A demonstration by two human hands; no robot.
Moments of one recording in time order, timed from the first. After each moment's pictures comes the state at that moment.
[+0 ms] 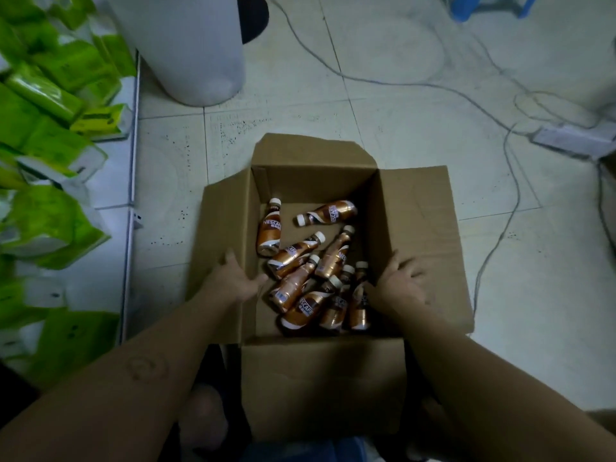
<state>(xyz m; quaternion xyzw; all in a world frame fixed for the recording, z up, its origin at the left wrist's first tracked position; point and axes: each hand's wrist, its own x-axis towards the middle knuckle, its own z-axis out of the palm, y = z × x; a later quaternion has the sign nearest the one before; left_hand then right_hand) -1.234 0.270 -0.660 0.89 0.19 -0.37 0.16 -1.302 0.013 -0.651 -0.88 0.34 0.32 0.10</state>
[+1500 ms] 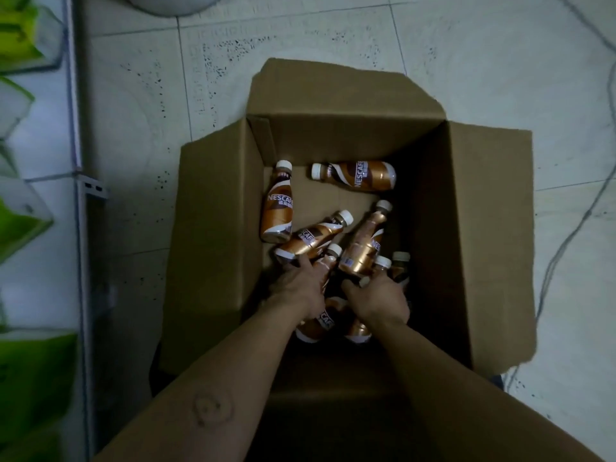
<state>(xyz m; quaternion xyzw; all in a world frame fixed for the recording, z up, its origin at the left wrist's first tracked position) -1.228 0.197 -0.778 0.87 -0.02 -0.48 0.12 -1.281 0.072 -0.788 -0.81 0.44 0.28 0.27</state>
